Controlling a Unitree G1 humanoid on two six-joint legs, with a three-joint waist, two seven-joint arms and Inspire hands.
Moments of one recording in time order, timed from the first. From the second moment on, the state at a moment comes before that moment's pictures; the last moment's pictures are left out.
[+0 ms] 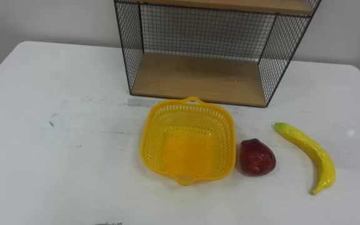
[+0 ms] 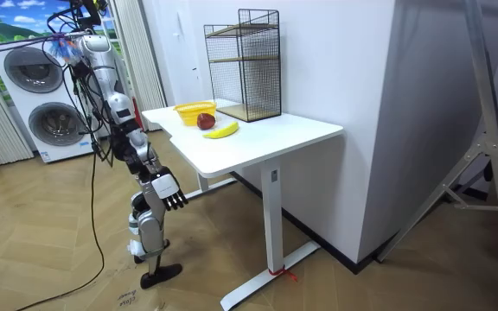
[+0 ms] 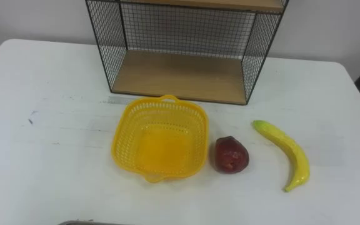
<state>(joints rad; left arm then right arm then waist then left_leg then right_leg) 0.13 0.15 0.15 1.12 0.09 0.03 -0.01 0.09 -0.20 0.00 1.29 0.27 0.04 0.11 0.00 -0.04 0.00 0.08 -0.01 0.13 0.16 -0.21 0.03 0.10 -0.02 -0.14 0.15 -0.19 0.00</state>
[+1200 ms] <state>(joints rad) 0.25 0.17 0.23 1.12 0.07 0.01 0.04 0.16 -0.20 -0.45 1.30 1.06 0.05 -0.11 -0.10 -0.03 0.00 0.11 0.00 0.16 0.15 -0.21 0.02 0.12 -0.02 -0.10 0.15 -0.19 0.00</state>
